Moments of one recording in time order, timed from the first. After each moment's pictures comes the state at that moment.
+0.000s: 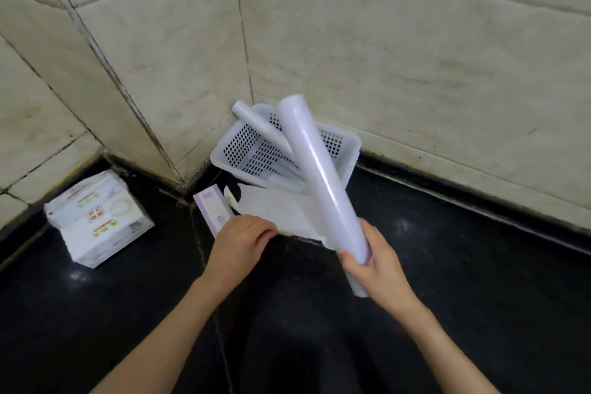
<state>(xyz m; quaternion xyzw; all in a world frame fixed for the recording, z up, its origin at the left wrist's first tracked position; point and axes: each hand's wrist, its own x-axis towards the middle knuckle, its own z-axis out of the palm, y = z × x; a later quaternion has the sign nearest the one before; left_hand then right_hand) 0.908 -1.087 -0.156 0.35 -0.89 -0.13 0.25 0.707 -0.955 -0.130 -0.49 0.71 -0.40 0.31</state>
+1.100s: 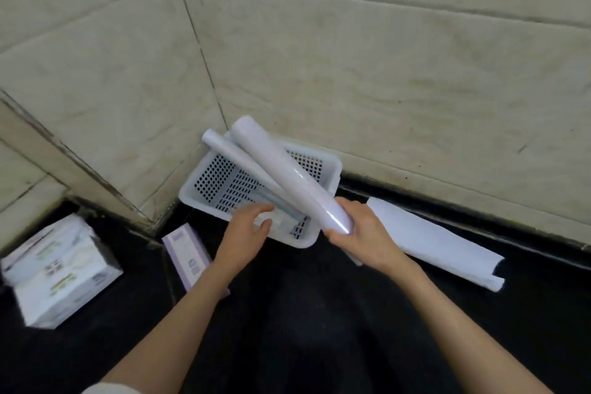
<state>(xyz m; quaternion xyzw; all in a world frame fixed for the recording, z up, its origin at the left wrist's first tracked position) 0.811 -1.152 -0.161 0.45 -0.80 -0.33 0.21 0.617 -1.035 -0.125 -0.56 0.70 -0.33 0.27</state>
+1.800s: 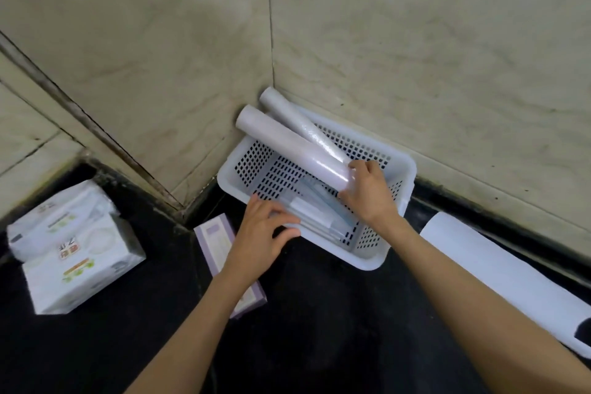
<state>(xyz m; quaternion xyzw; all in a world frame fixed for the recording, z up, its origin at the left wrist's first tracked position) 0.868 -1.210 -0.213 0.41 -0.84 -0.27 0.25 0.653 -1.201 -0.191 -0.54 0.80 -0.20 0.18</state>
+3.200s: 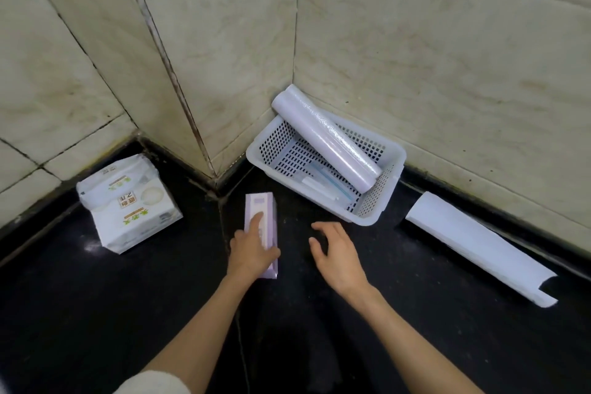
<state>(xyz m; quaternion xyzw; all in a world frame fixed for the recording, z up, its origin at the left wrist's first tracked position) 0.925 -1.124 -0.208 0.66 -0.63 -0.40 0.04 0.775 -1.054 -0.183 -0.55 0.74 -0.27 0.28</state>
